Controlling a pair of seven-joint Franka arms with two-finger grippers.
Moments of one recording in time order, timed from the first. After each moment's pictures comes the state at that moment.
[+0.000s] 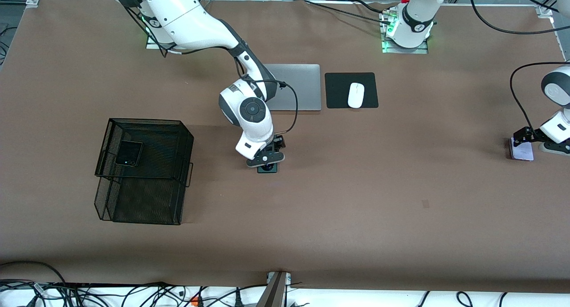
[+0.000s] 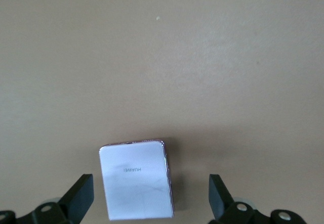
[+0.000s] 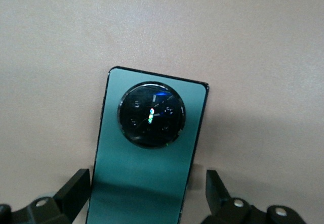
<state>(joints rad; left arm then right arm) 0.51 0.46 0.06 -2.03 -0.06 2.63 0.84 0.66 0.83 0.03 -1.52 -0.06 2.39 0.51</state>
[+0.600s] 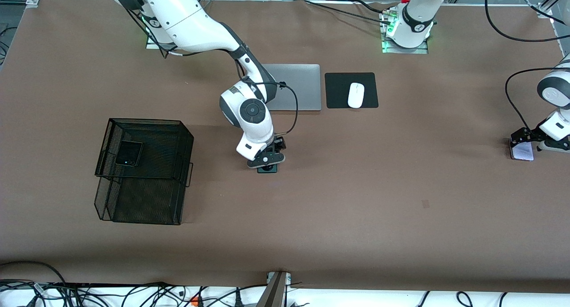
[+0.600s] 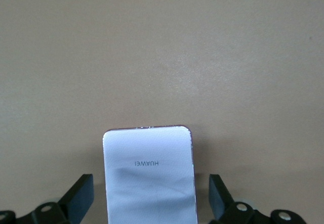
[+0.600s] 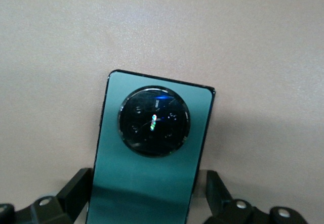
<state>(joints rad) 0.70 0.56 -0.06 -2.01 -0.07 2.72 0.87 0.66 0.84 0.03 -1.52 -0.06 2.42 0.51</state>
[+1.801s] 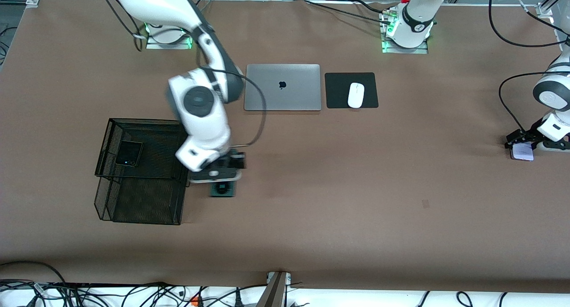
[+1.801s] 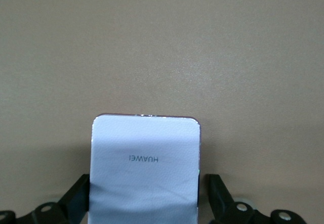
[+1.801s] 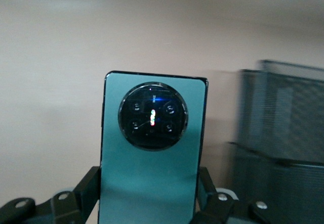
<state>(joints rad) 0.73 0.61 -0.08 -2.00 -0.17 2.73 0.87 0.65 0.56 -0.25 -1.46 -0.06 2.14 0.39</state>
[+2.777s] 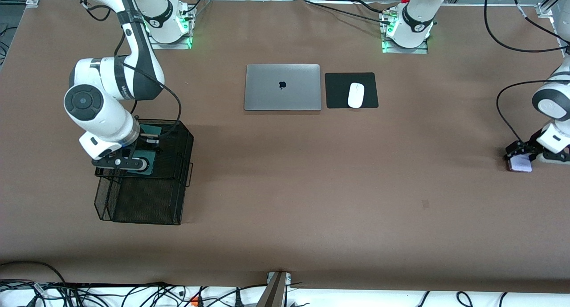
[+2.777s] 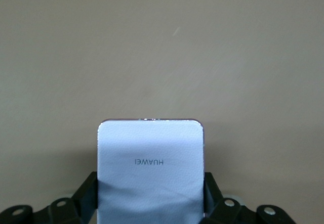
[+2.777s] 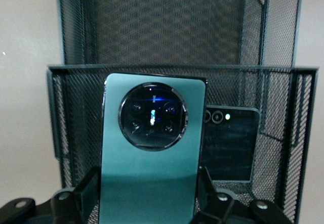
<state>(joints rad) 0.63 0.63 -0.09 -1.90 -0.17 2.67 0.74 0.63 0.31 -0.47 -1.90 0.02 2.14 0.21</state>
